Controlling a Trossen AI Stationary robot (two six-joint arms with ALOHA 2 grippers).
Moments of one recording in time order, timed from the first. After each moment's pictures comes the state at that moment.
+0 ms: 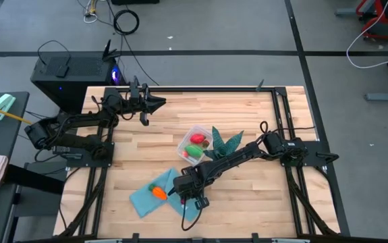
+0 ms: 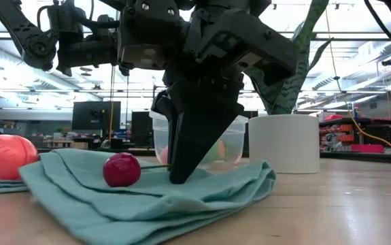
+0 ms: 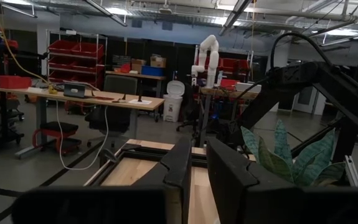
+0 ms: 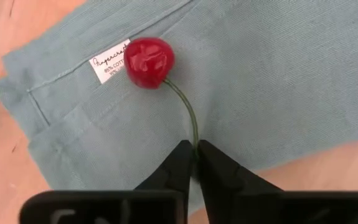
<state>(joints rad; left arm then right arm) 0.71 1.23 0.37 1.12 0.59 -0.24 0.32 2.31 1.81 -0.75 -0.12 -0.04</state>
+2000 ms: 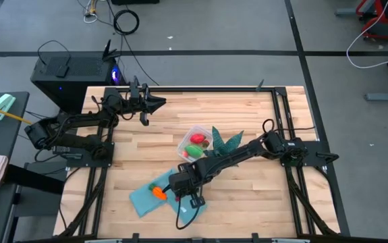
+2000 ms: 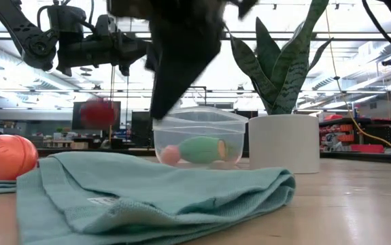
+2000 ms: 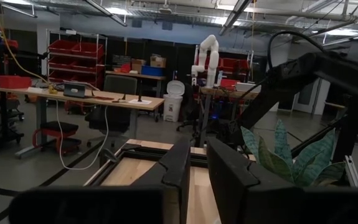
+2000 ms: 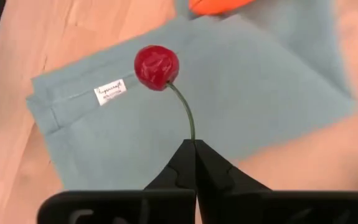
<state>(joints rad) 0.71 1.23 0.37 1.12 0.59 -0.24 0.31 2.31 2.01 -0.93 -0.07 0.00</state>
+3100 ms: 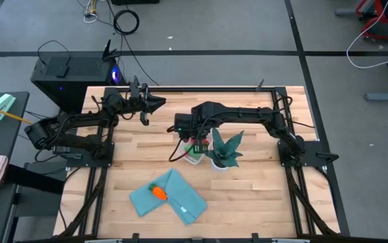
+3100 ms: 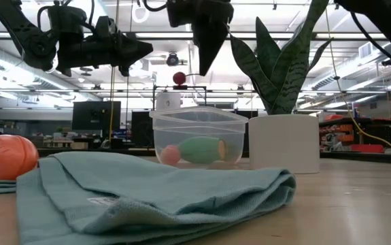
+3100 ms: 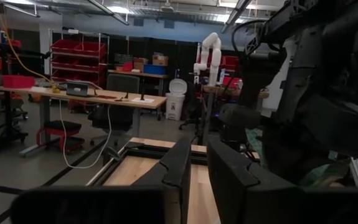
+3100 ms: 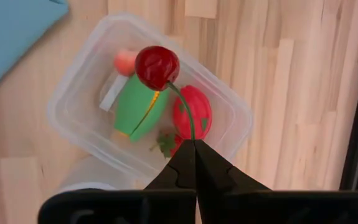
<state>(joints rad) 0.72 1.23 0.37 1.11 0.59 -0.22 -0.01 2.19 2.30 -1.49 0.16 -0.06</state>
